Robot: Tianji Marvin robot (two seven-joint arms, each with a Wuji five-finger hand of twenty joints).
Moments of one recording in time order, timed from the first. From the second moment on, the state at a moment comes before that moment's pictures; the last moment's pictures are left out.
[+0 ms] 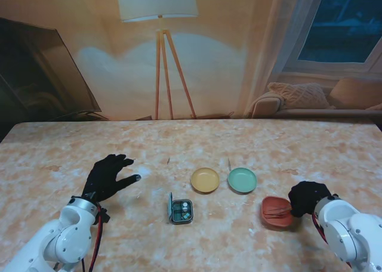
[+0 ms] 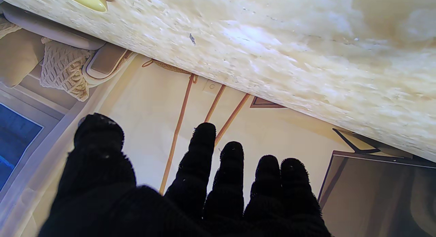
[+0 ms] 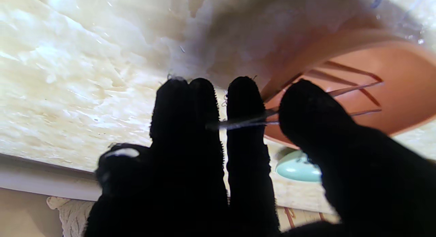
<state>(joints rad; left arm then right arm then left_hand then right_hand) 1.72 -1.11 -1.38 -1.59 0.76 -0.08 0.19 -1.80 -1.01 1.52 -1.77 -1.20 -0.02 0.42 0.63 -0.06 -0.02 -0.06 0.54 0.18 0.21 0.29 0.38 0.14 0.23 0.22 0.17 0.15 0.25 0.22 -0.02 0.04 0.57 0.28 0.37 -0.79 1.27 -0.26 0.99 -0.09 0.89 0.01 1.18 0.05 0.51 0.42 1.11 -0.03 1.10 0.44 0.83 -0.05 1.64 0.58</state>
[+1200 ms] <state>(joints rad) 1.74 -1.09 -1.40 -1.65 0.83 -0.11 0.13 -1.73 -1.01 1.50 -1.86 -1.16 -0.10 0.39 0.56 -0.18 -0.03 -0.06 0.52 0.18 0.20 0.29 0.38 0.17 0.23 0.22 0.19 0.19 0.24 0.22 -0.02 0.07 0.57 0.28 0.12 -0.43 0.69 -0.09 0.65 0.07 0.26 0.19 0.73 0.08 0.20 0.32 0.58 0.04 0.26 0.23 0.26 0.13 0.81 0.24</state>
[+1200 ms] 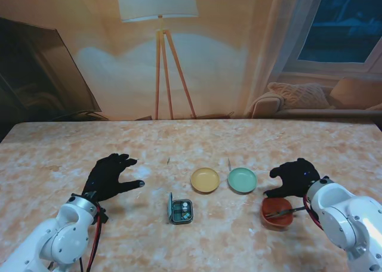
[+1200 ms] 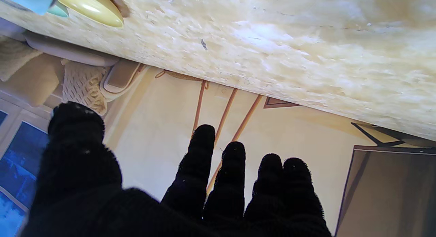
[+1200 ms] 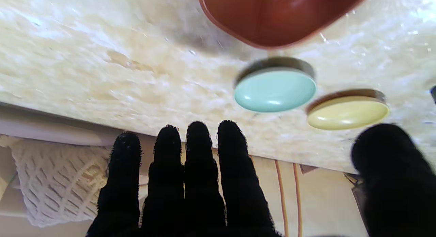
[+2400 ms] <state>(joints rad) 1.72 -1.05 -1.21 -1.57 0.89 -0.18 0.01 -1.65 -1.04 1.33 -1.80 -1.02 -0.08 0.13 0.55 -0.23 -0.03 -0.06 0.27 0.36 0.02 0.23 0.23 0.27 0.21 0.22 0.11 0.25 0.24 0.22 -0.02 0.13 0.53 0.28 0.01 -0.42 0.73 -0.09 0.50 0.18 0.17 0.17 0.56 0.13 0.18 0.27 0.38 0.05 0.24 0.21 0.19 0.13 0.62 0.18</state>
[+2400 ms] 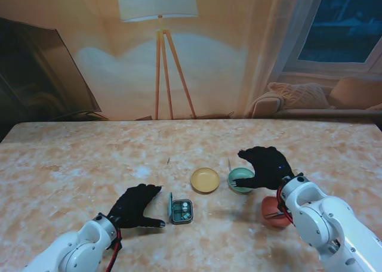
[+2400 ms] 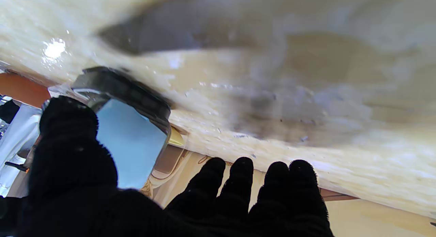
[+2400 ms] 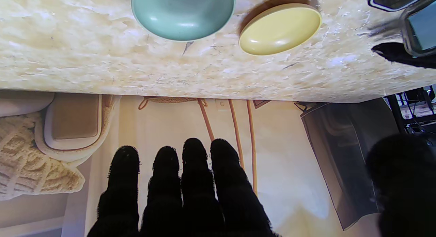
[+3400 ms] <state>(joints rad) 1.57 -1.05 -1.03 -1.43 0.86 -0.19 0.07 -1.67 -1.04 1.36 -1.82 -1.03 -0.11 0.07 0.55 -0.23 -0.03 -0.06 0.24 0.40 0.00 0.19 0.21 0.31 0.21 0.22 0.06 0.35 0.22 0.22 -0.11 0.21 0.47 0.27 0.03 -0.44 0.73 -0.09 0.51 0.20 0.17 0.17 0.56 0.15 0.19 0.24 0.38 0.06 0.27 0.21 0.20 0.13 0.59 0.18</state>
